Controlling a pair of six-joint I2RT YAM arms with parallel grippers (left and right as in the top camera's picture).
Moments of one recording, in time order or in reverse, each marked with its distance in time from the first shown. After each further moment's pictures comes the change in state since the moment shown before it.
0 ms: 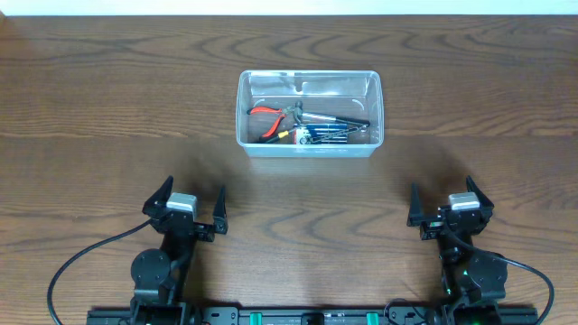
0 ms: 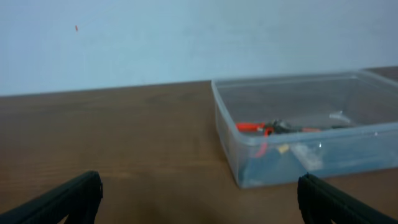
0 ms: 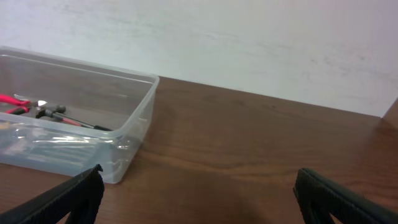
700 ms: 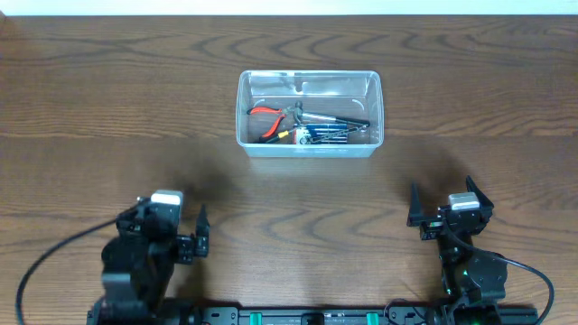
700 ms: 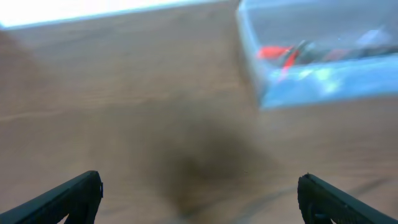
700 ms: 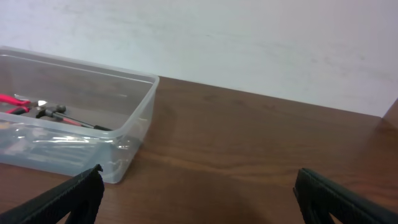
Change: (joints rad) left arm 0.027 0.188 0.532 -0.694 -0.052 0.075; right arm 0.000 0.001 0.000 -0.001 -0.001 0.000
